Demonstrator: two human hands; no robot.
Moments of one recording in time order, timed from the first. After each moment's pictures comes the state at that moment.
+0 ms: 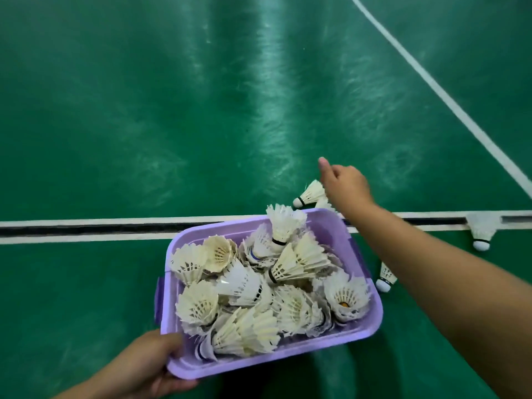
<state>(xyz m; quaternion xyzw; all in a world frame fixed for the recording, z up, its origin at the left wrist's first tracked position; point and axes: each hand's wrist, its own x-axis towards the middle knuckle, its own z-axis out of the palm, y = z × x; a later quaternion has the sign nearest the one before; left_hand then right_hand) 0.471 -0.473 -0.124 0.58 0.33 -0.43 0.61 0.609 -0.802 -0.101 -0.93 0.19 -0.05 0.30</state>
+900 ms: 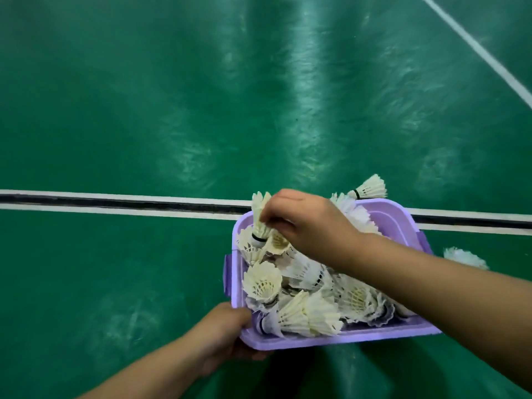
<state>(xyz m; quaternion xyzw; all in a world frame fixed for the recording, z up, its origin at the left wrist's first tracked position) 0.465 -0.467 -0.129 0.62 0.28 -0.41 0.60 0.550 -0.644 -0.081 -0.87 -0.34 -0.14 0.33</state>
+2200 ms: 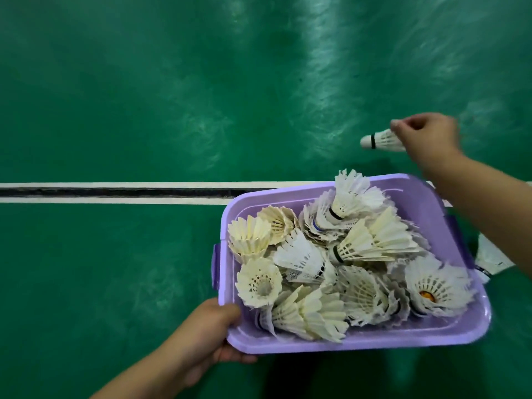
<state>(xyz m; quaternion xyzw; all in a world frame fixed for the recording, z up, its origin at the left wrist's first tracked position) 0.479 -0.476 -0.122 0.66 0.31 -0.40 0.55 0.667 -0.812 -0.153 -0.87 0.22 -0.07 0.43</state>
